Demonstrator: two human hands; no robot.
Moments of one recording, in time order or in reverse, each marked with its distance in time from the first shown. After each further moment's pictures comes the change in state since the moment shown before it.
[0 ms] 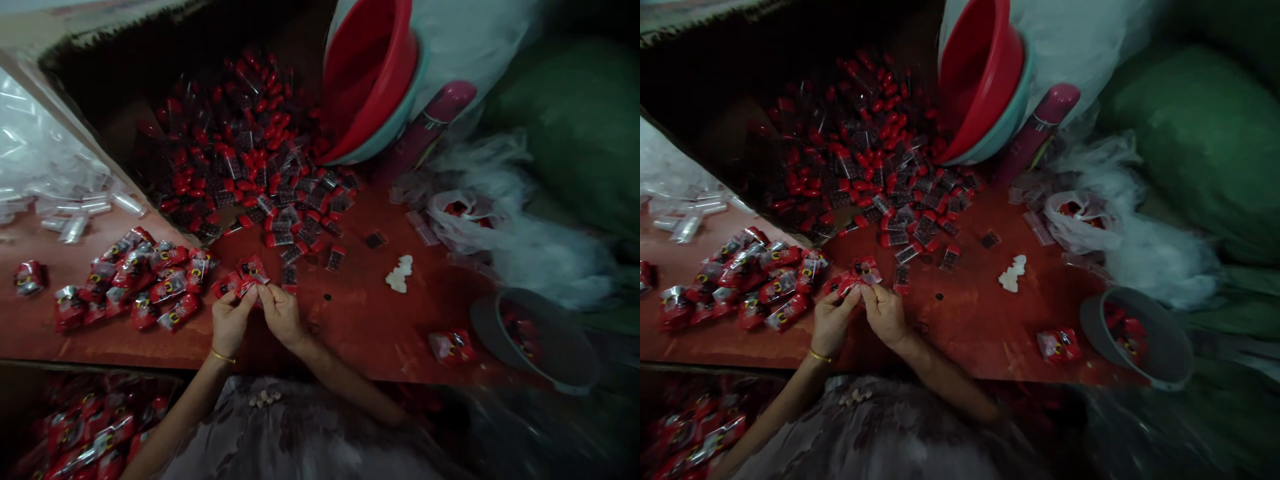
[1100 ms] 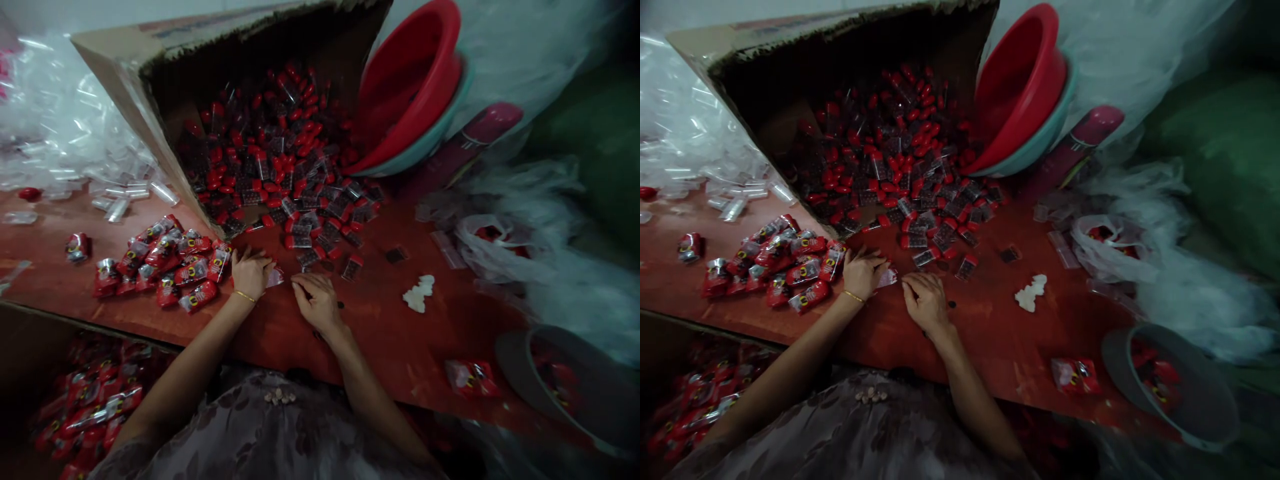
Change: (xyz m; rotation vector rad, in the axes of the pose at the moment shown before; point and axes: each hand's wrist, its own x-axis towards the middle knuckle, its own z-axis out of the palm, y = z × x) left_hand 0.071 -0.009 -0.001 1.385 -0.083 0.650; right_hand 0.012 0.039 -0.042 -0.323 -0.019 -0.336
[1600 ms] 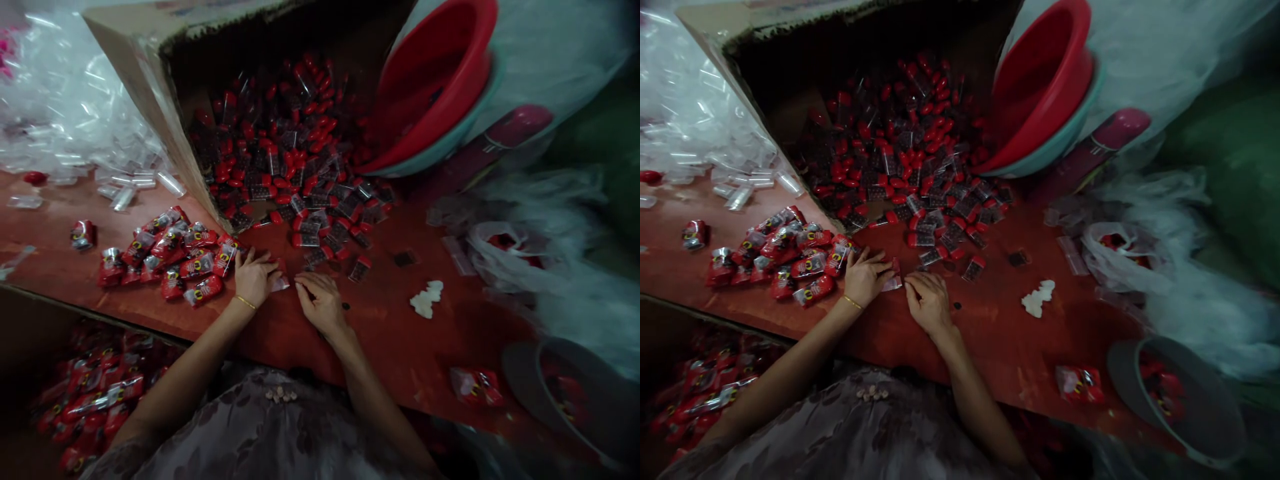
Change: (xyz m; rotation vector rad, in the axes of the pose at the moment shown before) left_hand -0.017 0.000 -0.011 -0.022 -0.078 0.021; right_hand 0.002 -0.007 0.001 -0.018 -0.060 -0.019
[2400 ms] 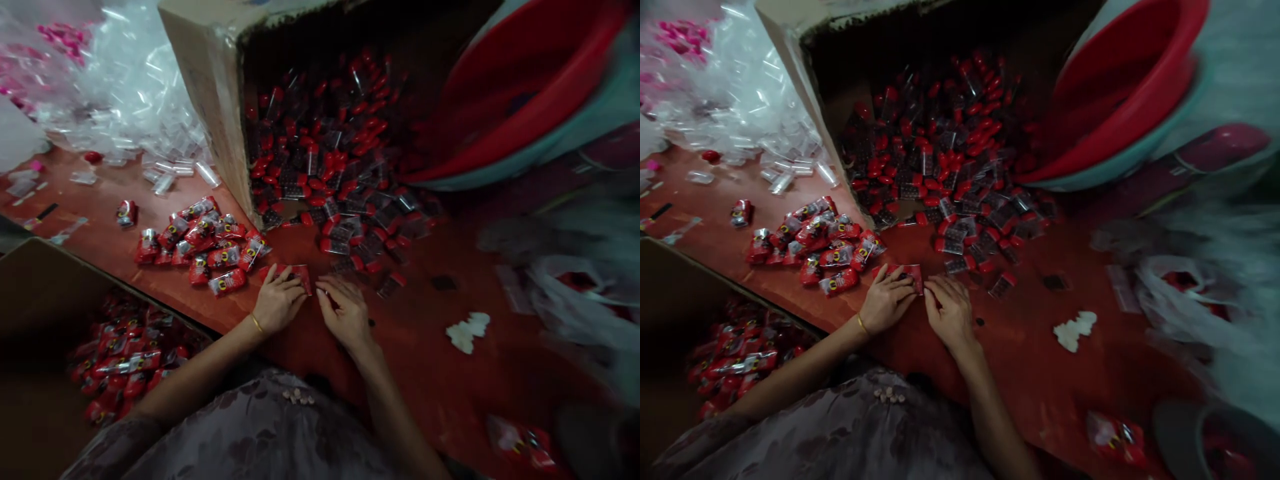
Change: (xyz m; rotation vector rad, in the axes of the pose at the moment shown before) left_hand -0.042 0.001 0.005 -0.075 0.089 0.269; right_hand 0.007 -0.005 -0.002 -0.032 -0.067 -0.081
